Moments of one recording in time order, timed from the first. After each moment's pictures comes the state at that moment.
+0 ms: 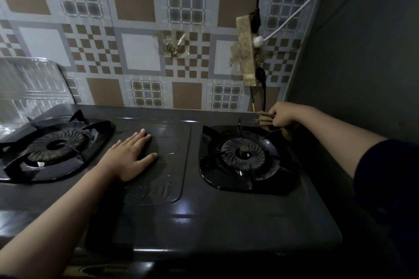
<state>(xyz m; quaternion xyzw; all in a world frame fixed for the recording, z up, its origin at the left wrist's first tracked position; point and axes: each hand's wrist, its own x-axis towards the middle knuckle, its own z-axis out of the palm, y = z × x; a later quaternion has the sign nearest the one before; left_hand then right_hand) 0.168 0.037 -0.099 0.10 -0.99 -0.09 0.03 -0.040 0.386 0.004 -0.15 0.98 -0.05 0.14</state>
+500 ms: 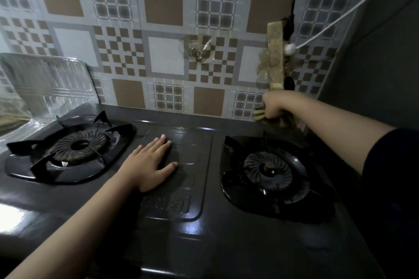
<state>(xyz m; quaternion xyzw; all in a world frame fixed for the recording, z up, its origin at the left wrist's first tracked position) 0.170 0.045 -0.098 0.09 -0.99 -0.08 0.04 -0.038 0.290 0.043 -0.22 0.97 0.11 0.08</state>
